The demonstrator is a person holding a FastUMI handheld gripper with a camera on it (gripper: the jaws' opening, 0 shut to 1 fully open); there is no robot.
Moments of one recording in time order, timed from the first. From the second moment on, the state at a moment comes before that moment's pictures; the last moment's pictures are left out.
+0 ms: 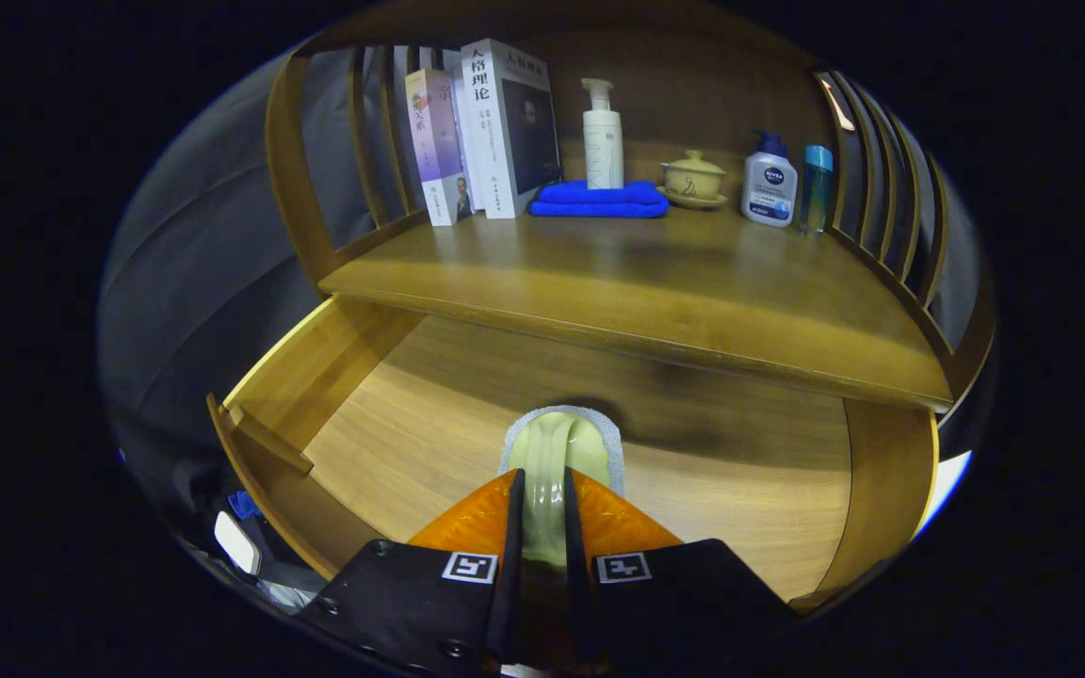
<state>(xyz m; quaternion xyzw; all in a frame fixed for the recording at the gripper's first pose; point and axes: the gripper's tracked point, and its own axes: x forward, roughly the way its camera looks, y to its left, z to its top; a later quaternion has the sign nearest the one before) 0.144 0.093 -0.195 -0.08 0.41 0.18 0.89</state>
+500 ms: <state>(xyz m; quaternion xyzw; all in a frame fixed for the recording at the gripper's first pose) 0.145 0.099 -0.105 -0.03 0.32 0.20 0.93</state>
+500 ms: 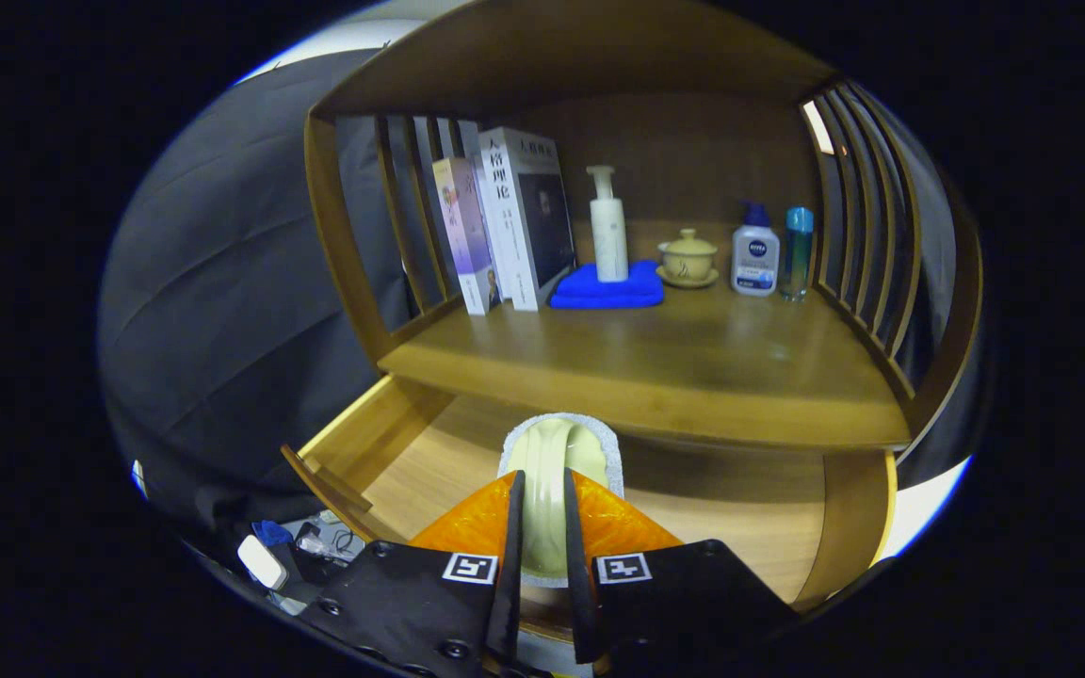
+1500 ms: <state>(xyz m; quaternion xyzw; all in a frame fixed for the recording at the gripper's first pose) 0.279 0.103 -0.074 0.01 0.28 0.08 0.96</state>
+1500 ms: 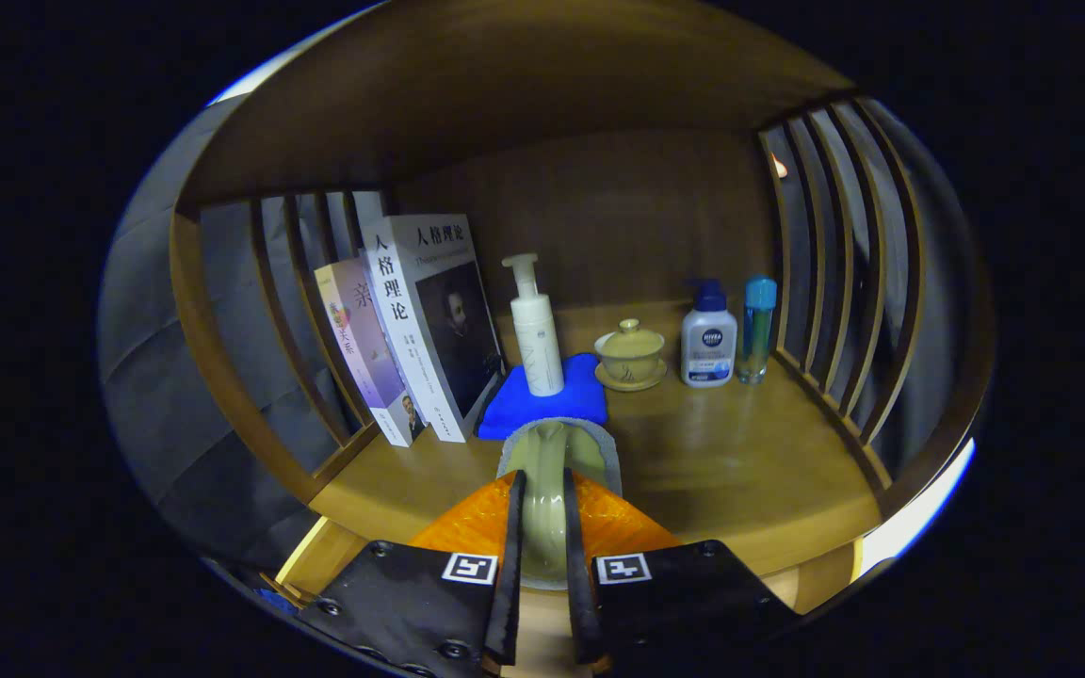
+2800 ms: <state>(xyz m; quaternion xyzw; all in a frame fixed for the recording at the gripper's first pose) 0.132 0.081 -0.021 -0.06 0.10 0.08 0.99</state>
